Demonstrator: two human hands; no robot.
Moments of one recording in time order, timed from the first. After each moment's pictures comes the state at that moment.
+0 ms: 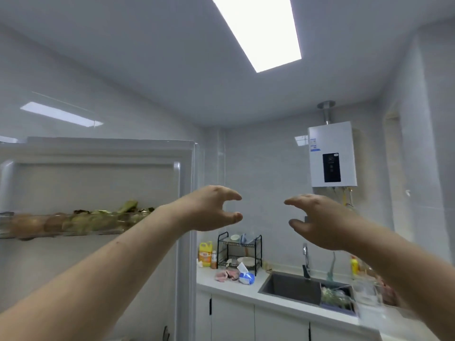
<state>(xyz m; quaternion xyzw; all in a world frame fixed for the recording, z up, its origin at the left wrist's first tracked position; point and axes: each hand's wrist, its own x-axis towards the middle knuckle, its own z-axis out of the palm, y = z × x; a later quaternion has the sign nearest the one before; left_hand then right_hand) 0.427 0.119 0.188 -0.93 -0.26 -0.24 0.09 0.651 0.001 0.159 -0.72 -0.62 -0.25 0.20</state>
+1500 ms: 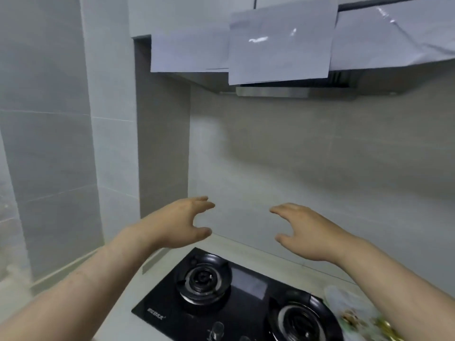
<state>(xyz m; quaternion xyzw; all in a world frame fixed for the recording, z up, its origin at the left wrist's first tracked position) 1.005 -0.188 -0.016 -0.89 0.42 -0.06 -0.15 0.869 -0.445 -0.017 -0.99 0.06 -0.10 0.04</state>
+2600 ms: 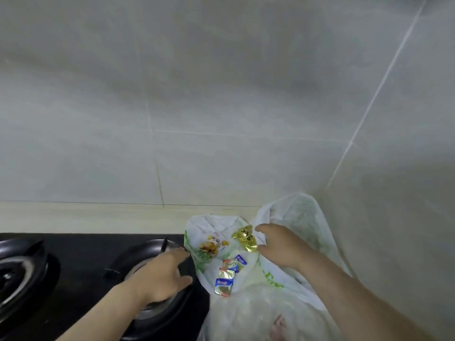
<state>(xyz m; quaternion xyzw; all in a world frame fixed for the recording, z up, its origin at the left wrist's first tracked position) 0.925 -0.606 -0.288 -0.79 0.52 0.28 -0.13 0.715 -0.815 -0.271 -0.90 0.38 0.03 0.22</state>
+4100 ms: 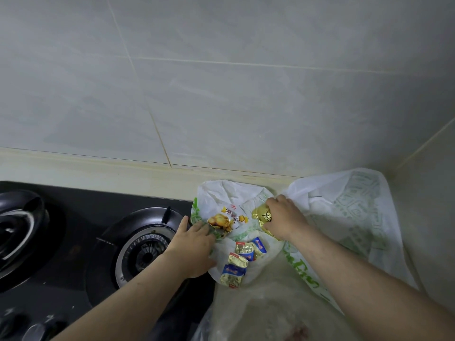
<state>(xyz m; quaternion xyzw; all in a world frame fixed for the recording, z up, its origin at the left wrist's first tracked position) 0.933 -0.710 -0.405 -0.79 0.56 0.19 0.18 0.798 -0.926 -0.429 -0.92 0.35 0.11 0.16</state>
